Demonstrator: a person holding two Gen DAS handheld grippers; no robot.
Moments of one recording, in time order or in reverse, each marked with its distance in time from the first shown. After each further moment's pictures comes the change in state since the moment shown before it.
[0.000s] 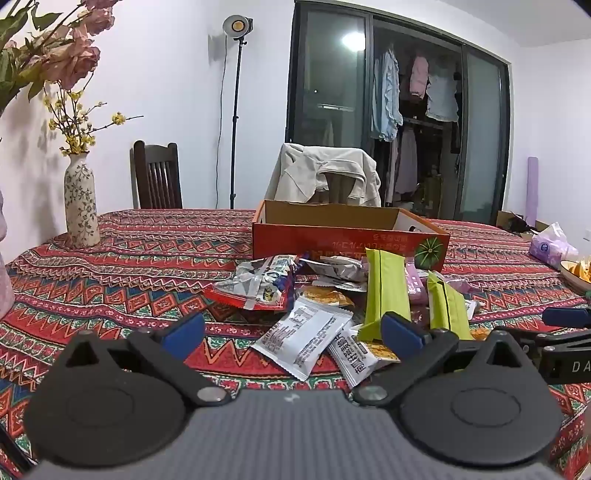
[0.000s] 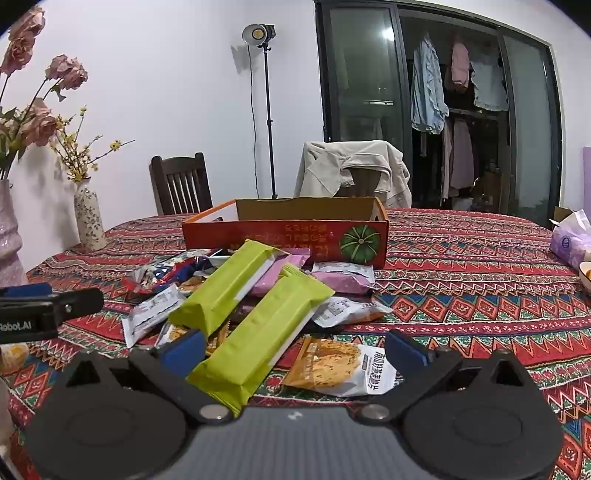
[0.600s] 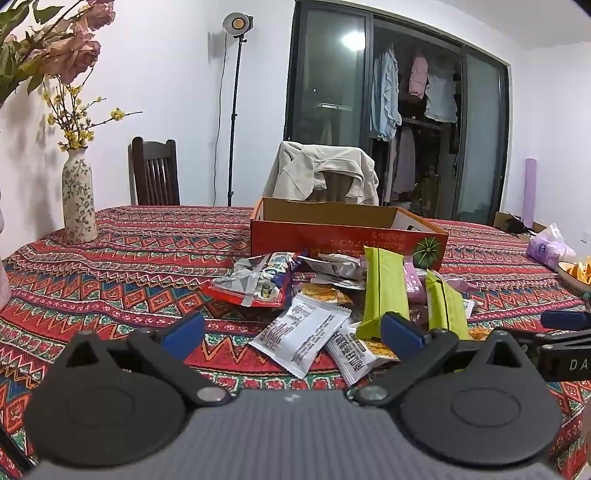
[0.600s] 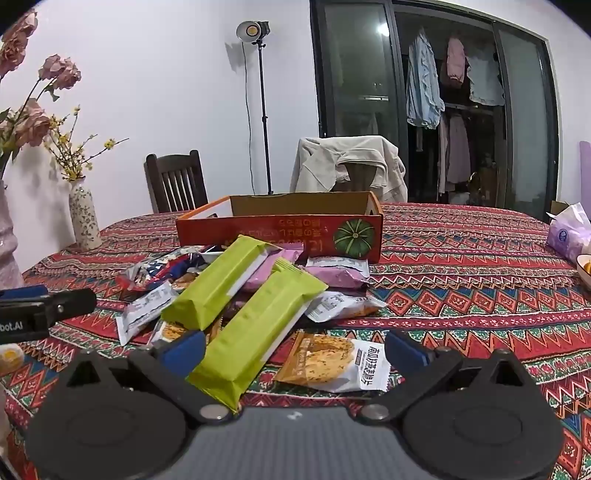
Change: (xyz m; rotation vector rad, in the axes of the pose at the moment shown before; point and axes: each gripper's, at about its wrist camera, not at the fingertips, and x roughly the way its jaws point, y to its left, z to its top) left arm 0.005 0.001 -0.003 -0.021 0.012 0.002; right arm 0.003 -0.004 -0.001 0.005 0.012 0.000
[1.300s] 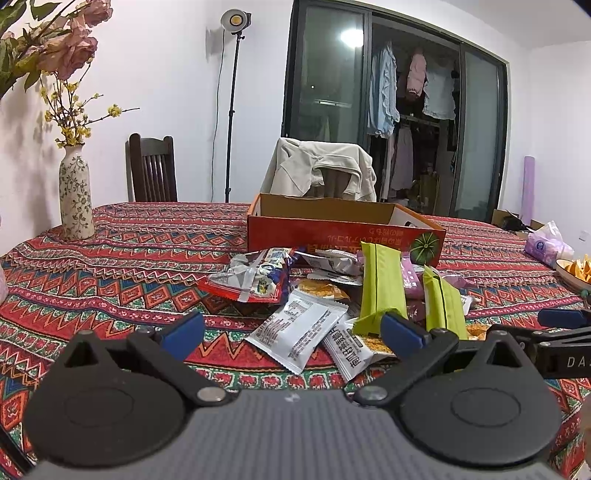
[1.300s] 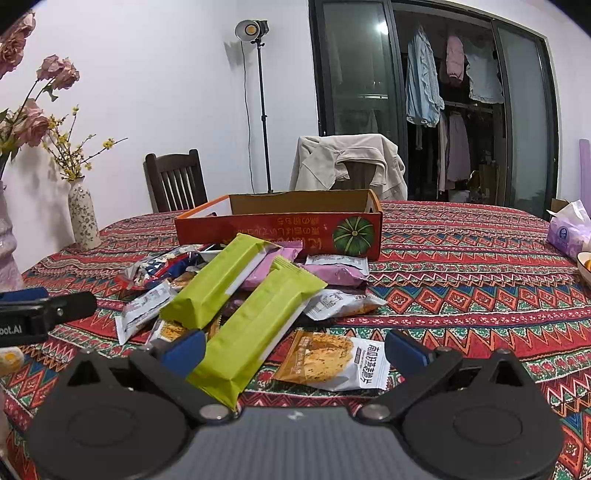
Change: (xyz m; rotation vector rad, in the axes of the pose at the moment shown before) left arm 0.000 0.000 -0.001 -0.002 0.010 -0.011; right arm 0.001 -0.004 -0.002 0.010 0.005 -0.001
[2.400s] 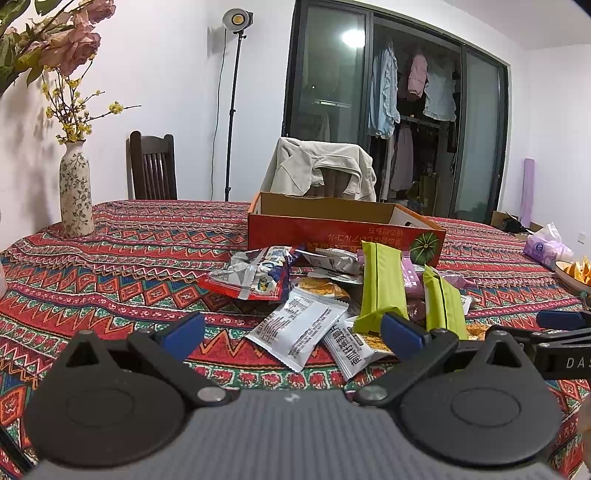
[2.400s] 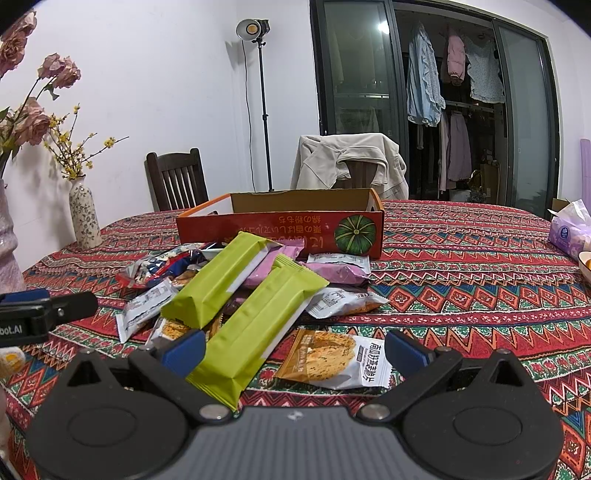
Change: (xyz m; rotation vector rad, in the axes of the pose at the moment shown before) left arm 0.000 0.003 -0.001 -0.011 0.003 -0.006; right arm 0.001 0.000 -0.001 0.000 0.002 0.000
